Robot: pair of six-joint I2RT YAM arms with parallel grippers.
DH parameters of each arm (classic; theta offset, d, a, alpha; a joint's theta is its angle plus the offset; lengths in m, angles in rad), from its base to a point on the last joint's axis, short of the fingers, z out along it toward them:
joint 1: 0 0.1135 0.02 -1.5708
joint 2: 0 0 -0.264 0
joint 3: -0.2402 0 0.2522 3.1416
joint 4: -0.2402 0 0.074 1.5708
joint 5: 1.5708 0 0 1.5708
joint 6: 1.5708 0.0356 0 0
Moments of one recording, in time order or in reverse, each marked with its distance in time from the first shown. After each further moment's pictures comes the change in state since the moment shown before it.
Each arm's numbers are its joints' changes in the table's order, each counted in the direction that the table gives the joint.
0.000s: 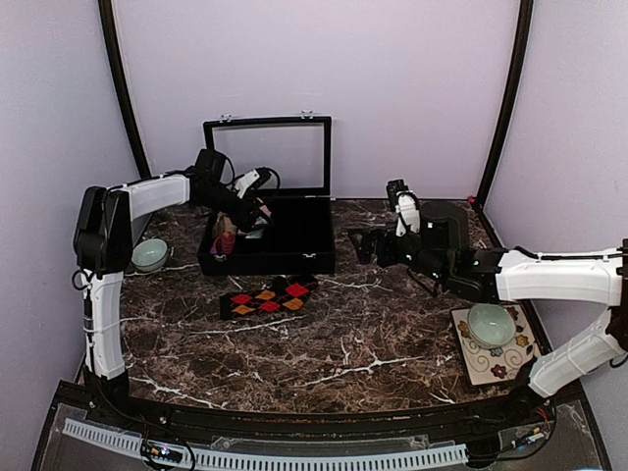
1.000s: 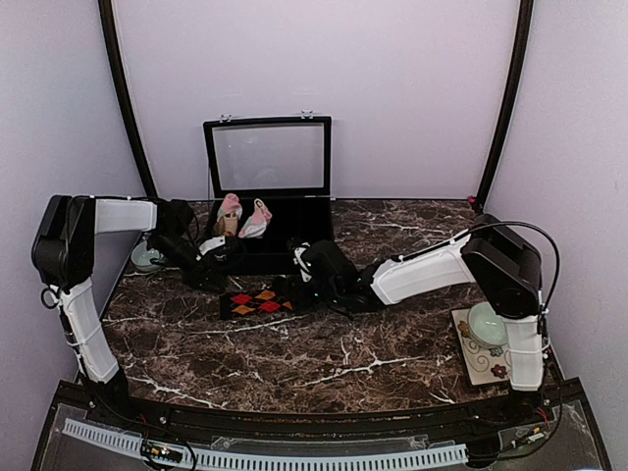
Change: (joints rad) left arm 0.110 -0.364 0.583 -0.398 0.022 0.425; right arm 0.159 0.739 -0.474 -0.097 -0.027 -0.016
